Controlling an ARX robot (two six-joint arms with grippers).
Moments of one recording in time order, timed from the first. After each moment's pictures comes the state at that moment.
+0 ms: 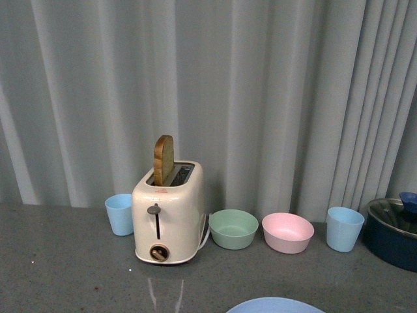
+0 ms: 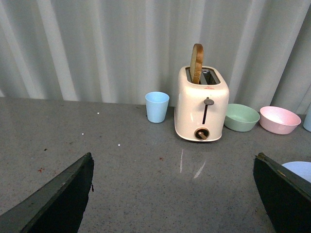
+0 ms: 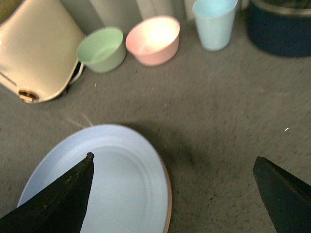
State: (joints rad) left arm 0.00 0.00 0.03 0.00 0.00 0.00; right arm -0.06 1.36 0.35 0.56 -0.22 0.21
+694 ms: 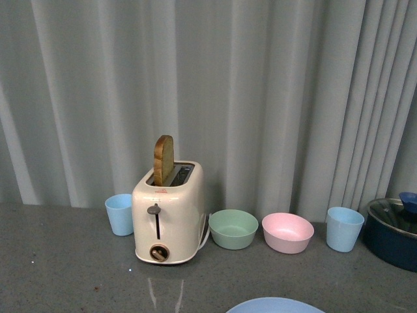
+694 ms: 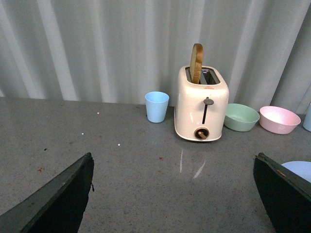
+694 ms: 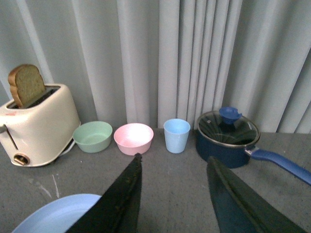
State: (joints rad) left arm 0.00 0.00 0.03 0.00 0.00 0.00; right arm 0.00 0.60 0.22 0.37 0.00 0.01
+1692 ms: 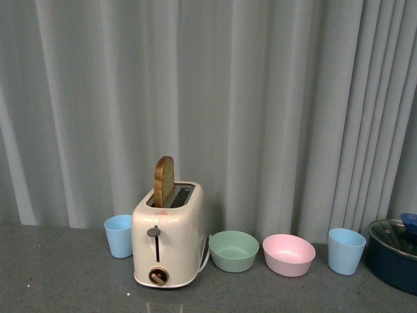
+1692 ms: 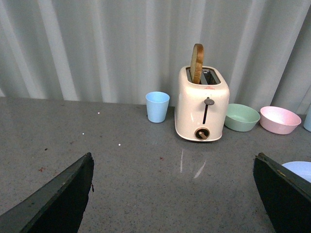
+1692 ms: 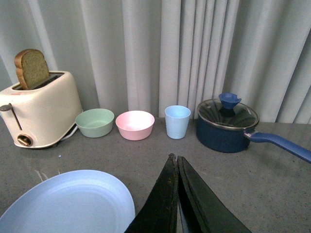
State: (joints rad) left arm 0.00 0.00 0.03 0.00 0.00 0.00; right arm 0.00 0.24 0.01 0.24 0.00 0.00
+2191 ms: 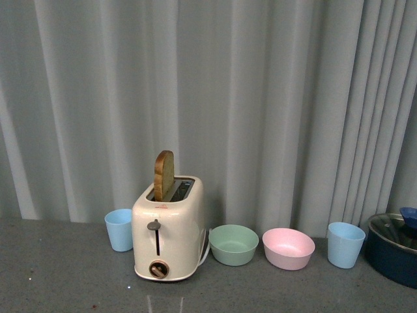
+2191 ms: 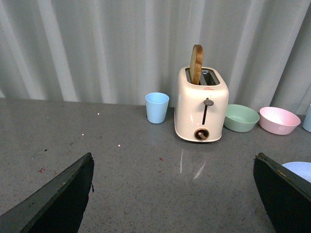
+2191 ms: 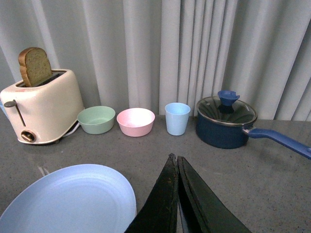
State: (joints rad) left arm 0.00 0.00 0.03 0.00 0.00 0.00; right arm 0.00 0.01 0.01 0.00 0.00 0.00
